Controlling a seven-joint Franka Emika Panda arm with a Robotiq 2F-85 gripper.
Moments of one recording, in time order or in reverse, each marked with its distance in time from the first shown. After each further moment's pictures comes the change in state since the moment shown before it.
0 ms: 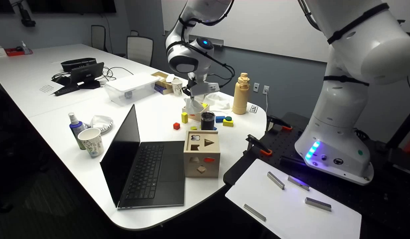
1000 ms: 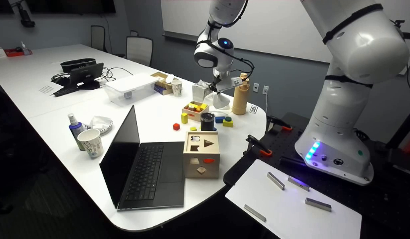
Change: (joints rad) arm -0.200 0.022 -0.098 -0.012 0.154 -0.007 -0.352
